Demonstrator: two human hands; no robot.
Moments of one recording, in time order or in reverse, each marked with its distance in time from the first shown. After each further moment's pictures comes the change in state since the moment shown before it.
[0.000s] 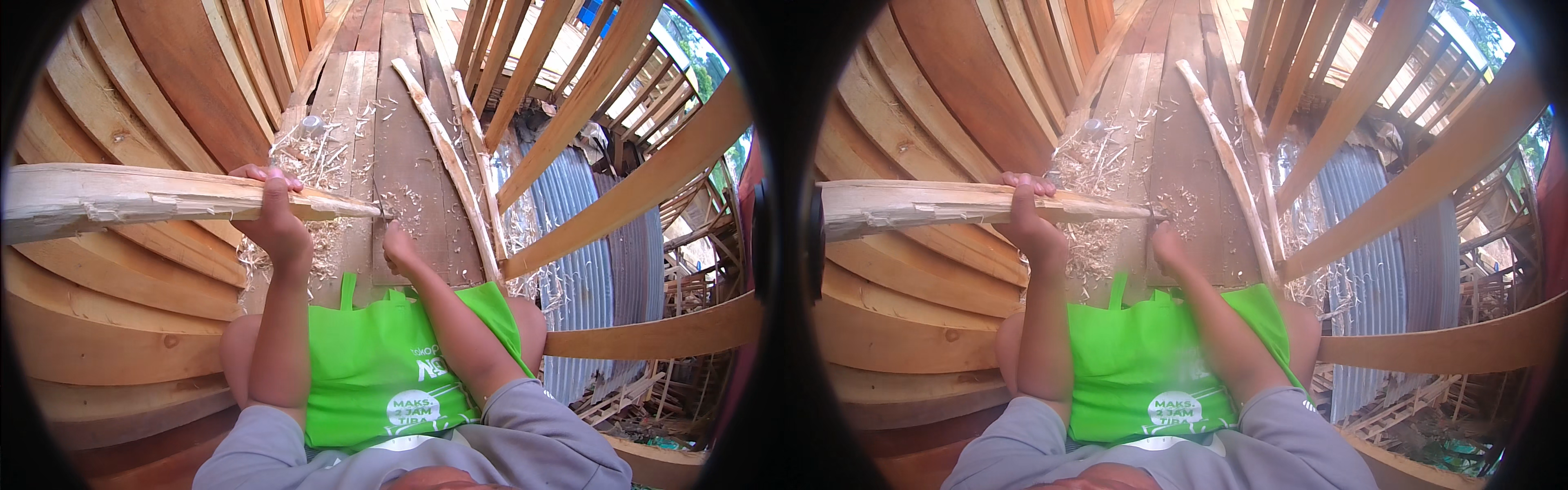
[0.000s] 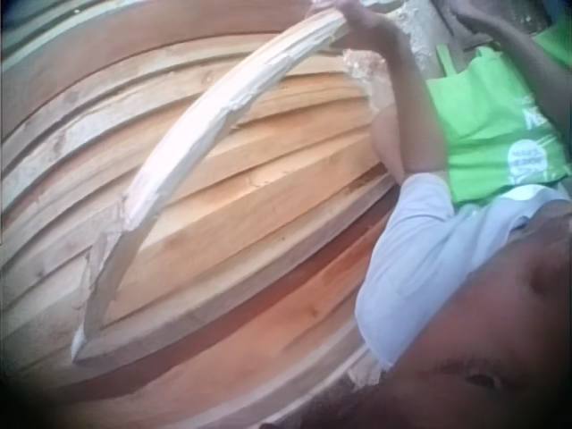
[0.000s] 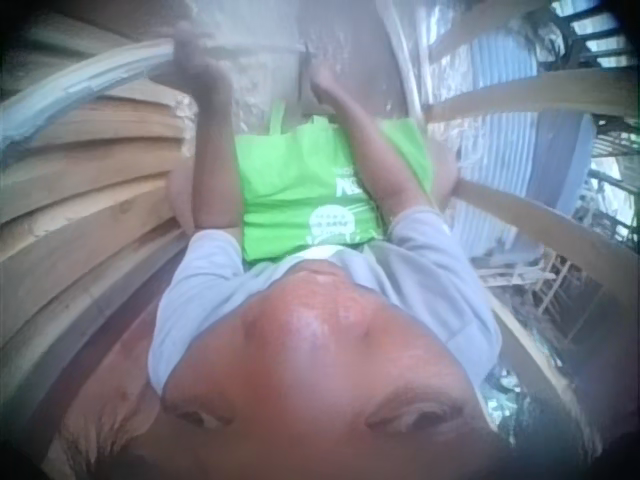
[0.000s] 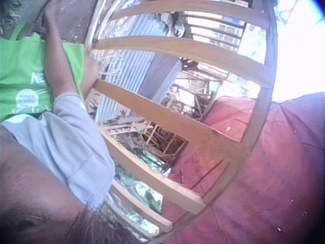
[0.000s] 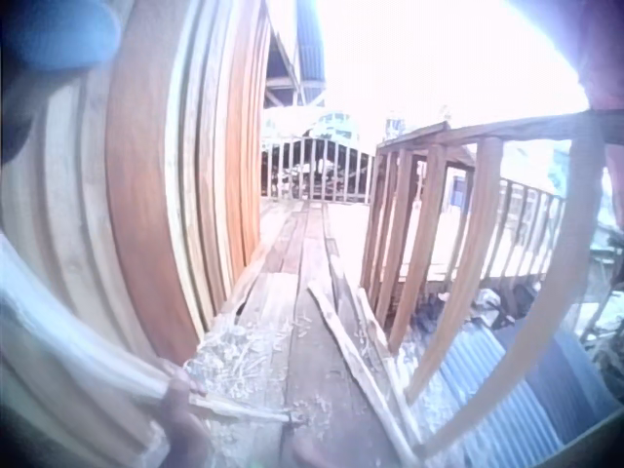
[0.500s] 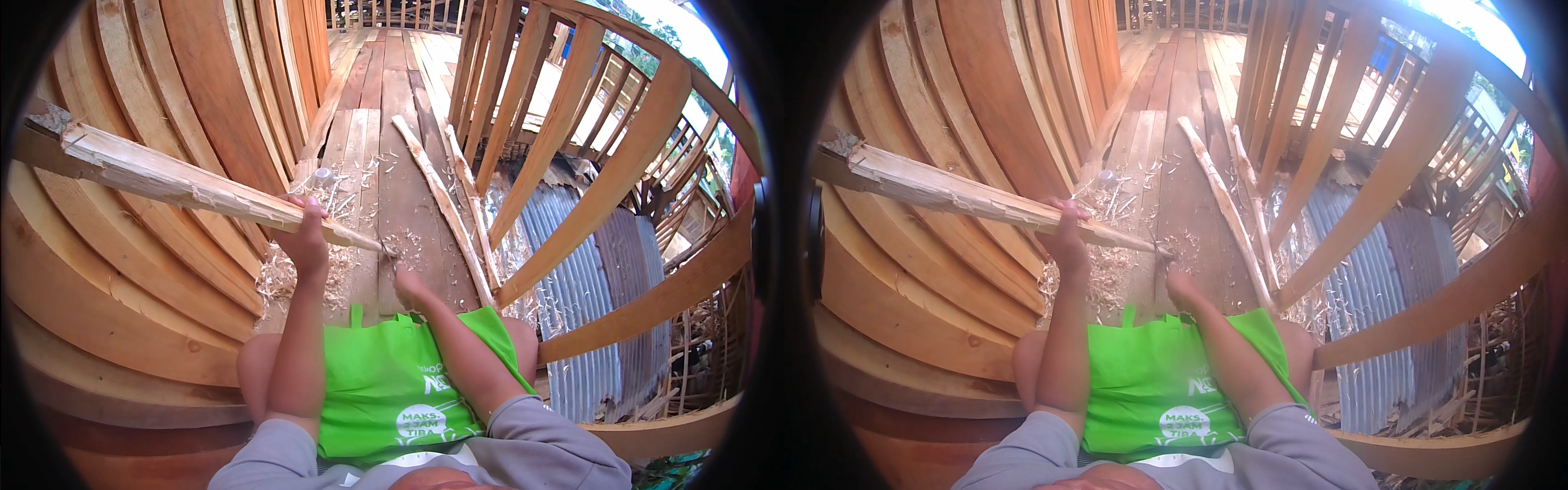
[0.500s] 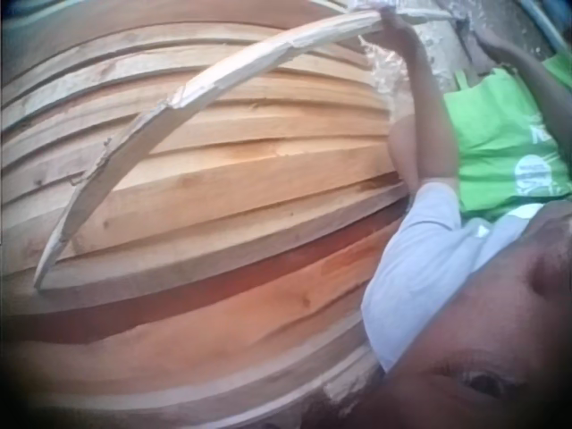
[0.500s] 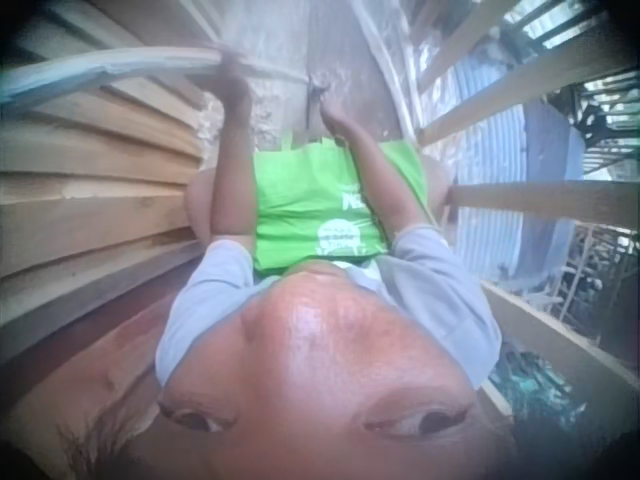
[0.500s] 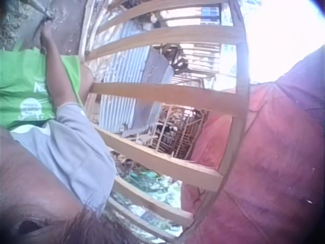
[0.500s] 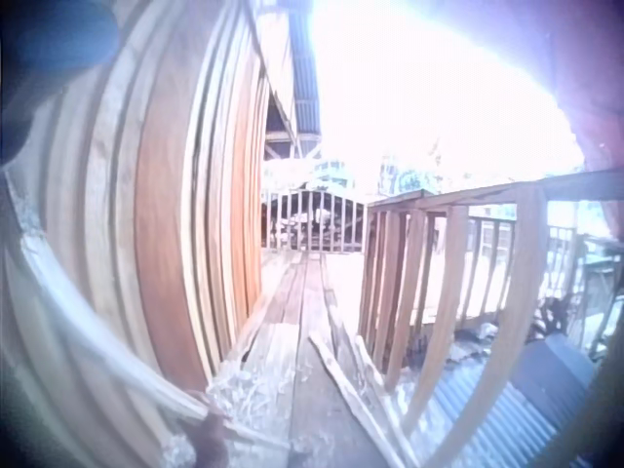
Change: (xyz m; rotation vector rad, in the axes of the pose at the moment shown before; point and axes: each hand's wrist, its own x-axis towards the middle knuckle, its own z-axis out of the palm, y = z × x) left_hand 0.005 0.003 -0.015 0.005 -0.134 -0.012; right_hand -0.006 0.020 -0.010 -0.100 -0.015 -0.011
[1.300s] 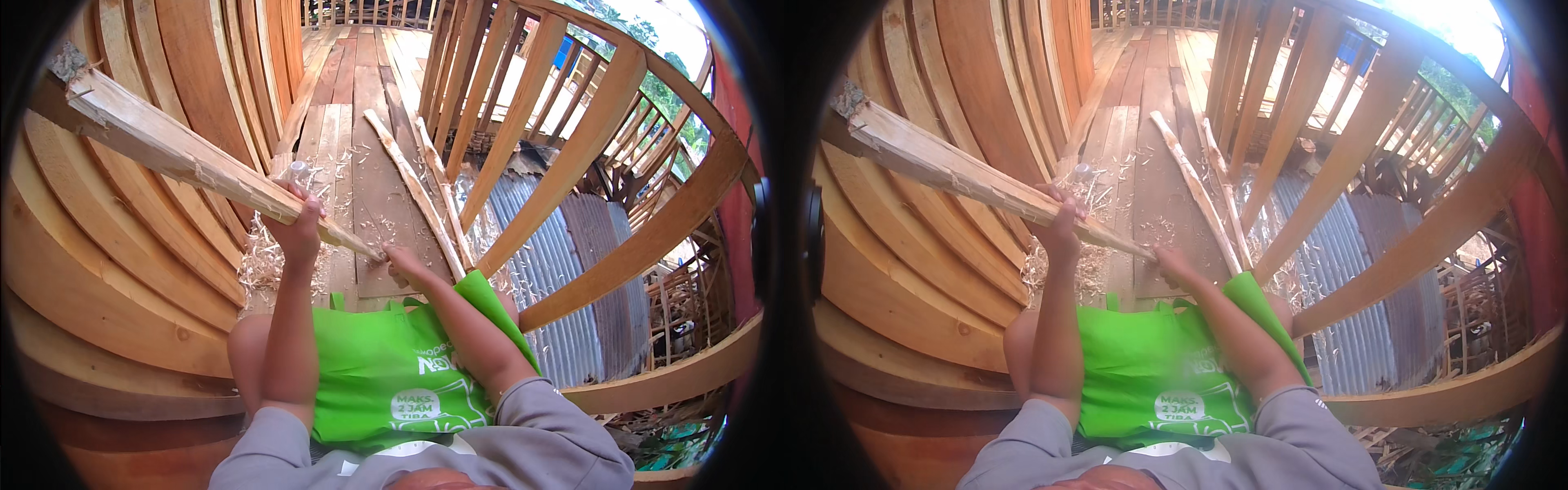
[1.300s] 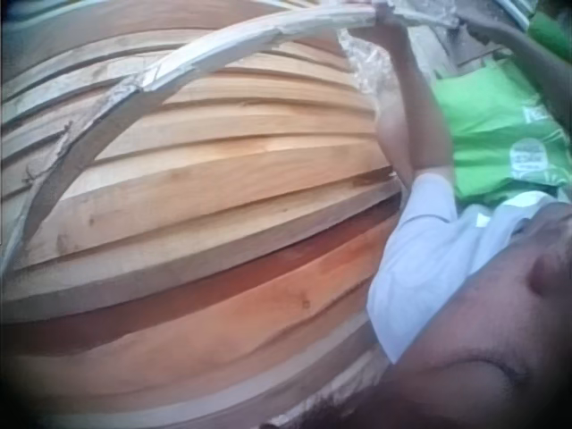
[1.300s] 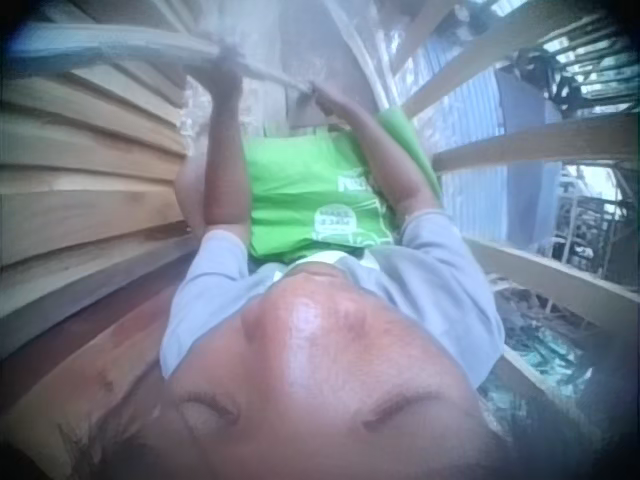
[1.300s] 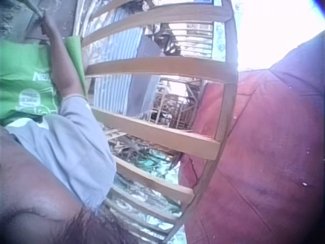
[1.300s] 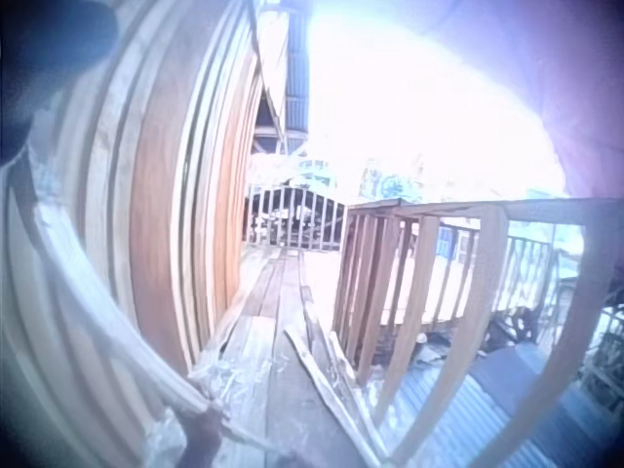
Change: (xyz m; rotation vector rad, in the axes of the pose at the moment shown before) left_hand -0.016 0.021 0.006 -0.174 -0.201 0.035; right_hand -0.067 -0.013 -0.046 0.006 -0.141 -0.213
